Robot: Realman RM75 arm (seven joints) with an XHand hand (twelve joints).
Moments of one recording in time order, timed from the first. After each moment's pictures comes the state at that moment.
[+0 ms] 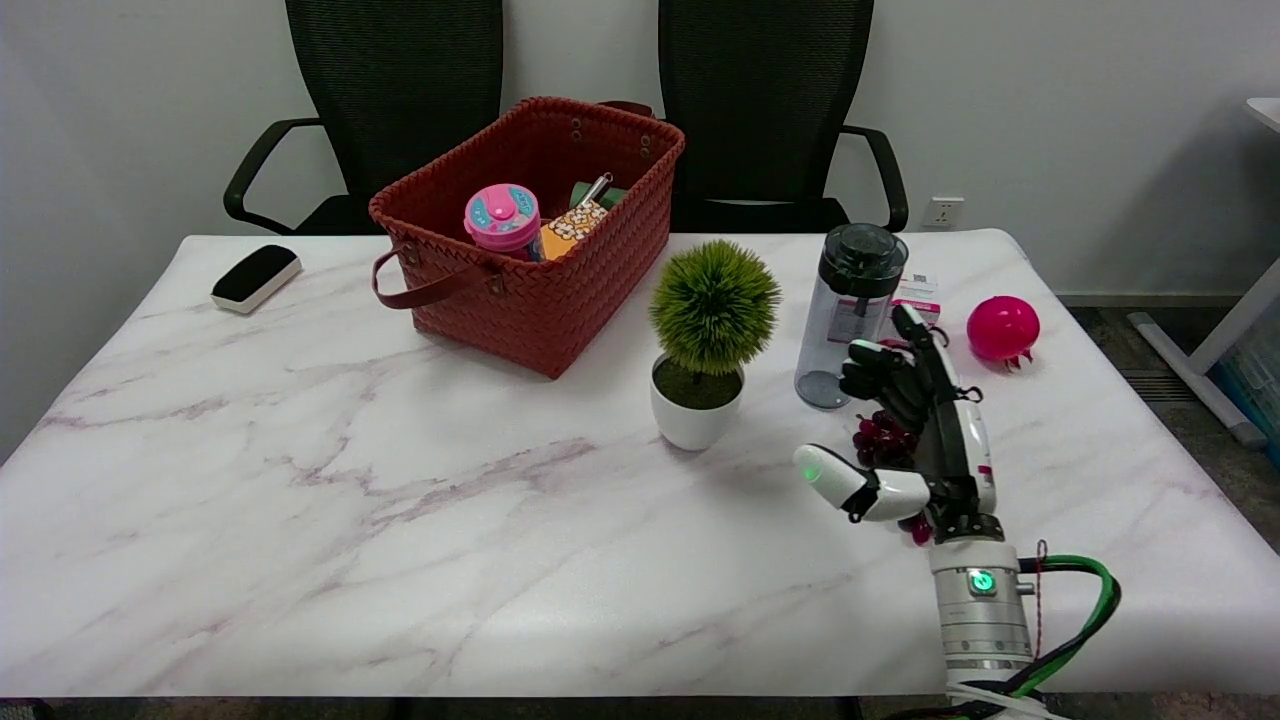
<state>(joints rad) -0.32 -1.15 -2.18 1.39 1.15 1.39 0.68</state>
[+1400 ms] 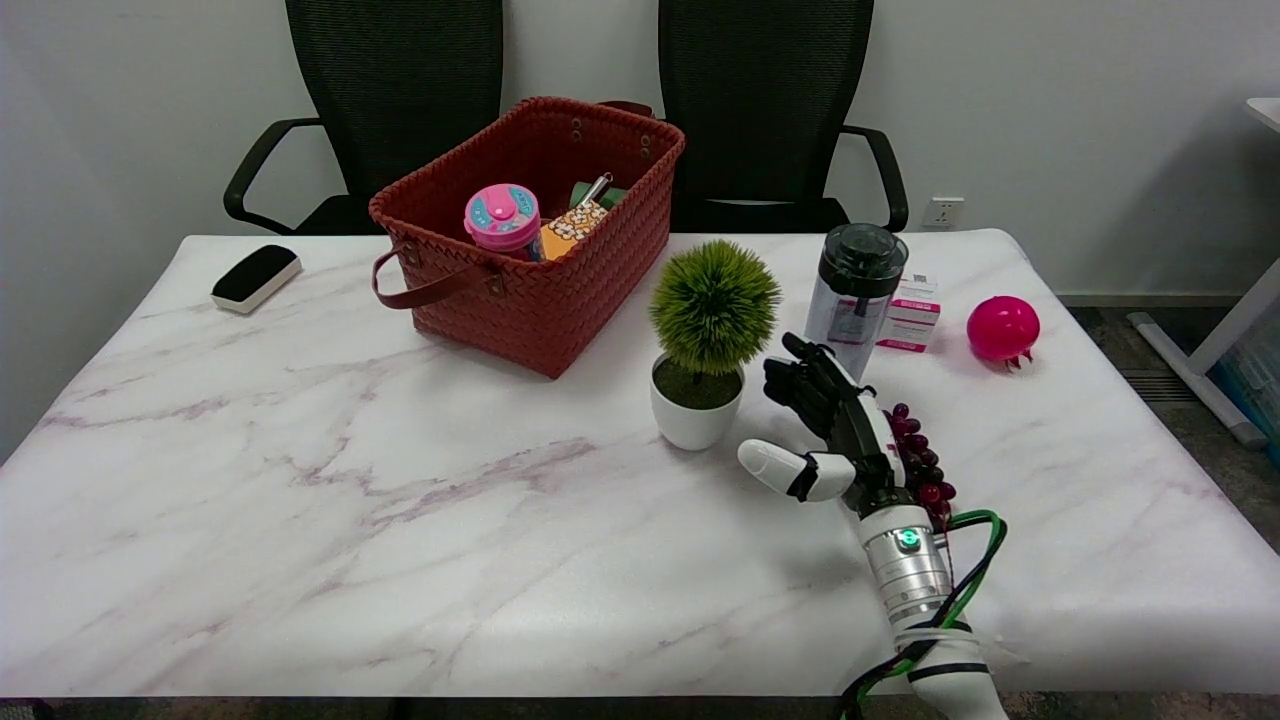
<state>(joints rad) -0.15 -1.16 -2.18 1.20 1.15 1.09 0.95</state>
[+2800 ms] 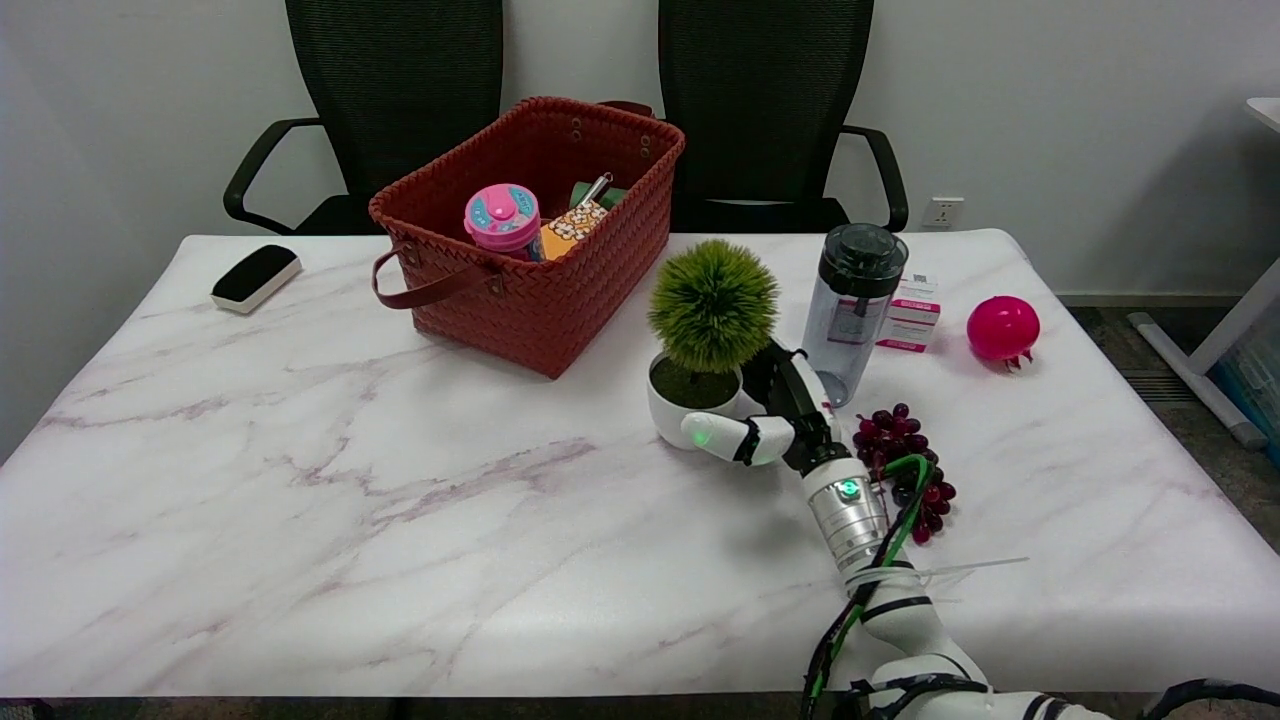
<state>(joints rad) 0.03 -1.20 -2.19 1.08 1.02 0.94 1.06</state>
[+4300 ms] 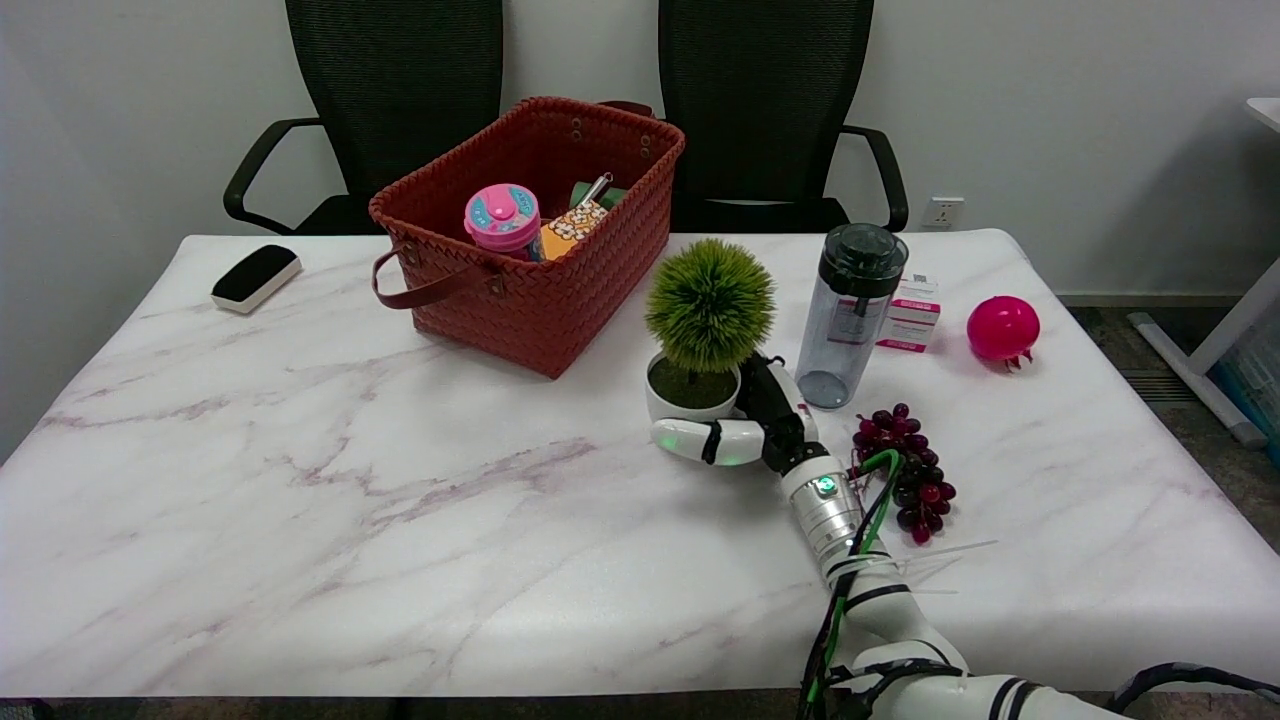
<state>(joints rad) 0.09 -1.24 -2.19 0.97 0.99 0.88 1.09</state>
